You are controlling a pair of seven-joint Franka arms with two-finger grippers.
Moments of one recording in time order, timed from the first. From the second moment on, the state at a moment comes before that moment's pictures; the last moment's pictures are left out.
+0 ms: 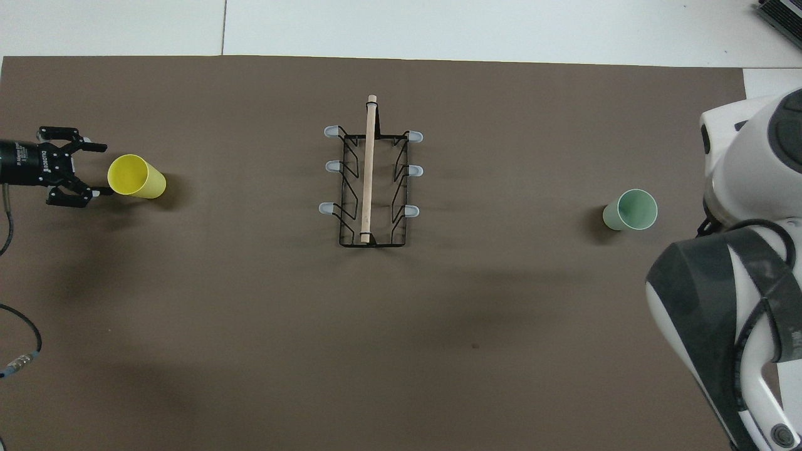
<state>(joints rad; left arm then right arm) 0.33 0.66 0.05 -1.45 -0.75 1.83 -1.17 0.14 -0.03 0.04 -1.74 -0.47 1.59 -0.75</state>
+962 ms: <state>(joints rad) 0.33 0.62 0.04 -1.65 -1.03 1.84 -0.95 0.31 0.21 0.05 -1.95 -0.91 1.79 -0.94</state>
